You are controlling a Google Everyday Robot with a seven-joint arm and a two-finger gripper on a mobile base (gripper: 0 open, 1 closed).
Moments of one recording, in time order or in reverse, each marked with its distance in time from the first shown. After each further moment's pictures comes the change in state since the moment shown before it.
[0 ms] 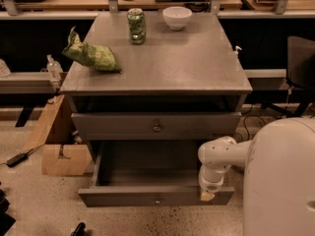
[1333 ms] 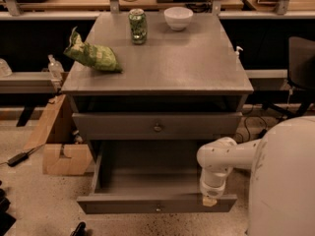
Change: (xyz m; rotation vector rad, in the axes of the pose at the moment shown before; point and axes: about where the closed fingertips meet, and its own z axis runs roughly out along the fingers) arm 0.004 0.047 -0.016 -0.062 0.058 0.069
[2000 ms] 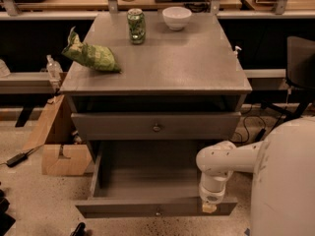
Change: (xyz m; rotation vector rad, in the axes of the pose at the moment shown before) arm -0.001 0.025 0.005 -0.057 -0.004 0.017
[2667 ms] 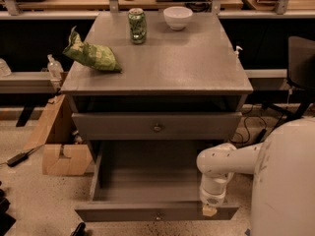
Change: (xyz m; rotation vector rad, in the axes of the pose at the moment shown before) arm -0.001 0.007 0.003 -0.022 -0.003 0.004
